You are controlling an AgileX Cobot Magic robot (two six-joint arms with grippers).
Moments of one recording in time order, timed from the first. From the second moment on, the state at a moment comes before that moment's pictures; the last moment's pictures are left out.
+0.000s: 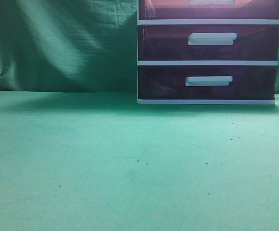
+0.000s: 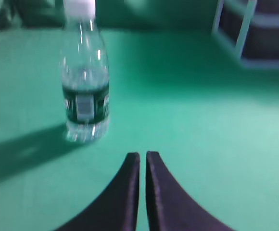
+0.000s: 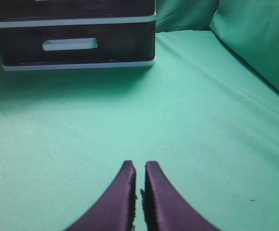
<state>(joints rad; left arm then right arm) -0.05 -0.01 0.02 -0.12 0.29 0.10 0.01 -0.01 0.03 0.02 0.38 0.01</state>
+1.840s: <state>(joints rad) -0.05 1.12 -0.28 -0.31 -0.46 0.13 0.01 -0.01 0.03 0.02 0.38 0.01</state>
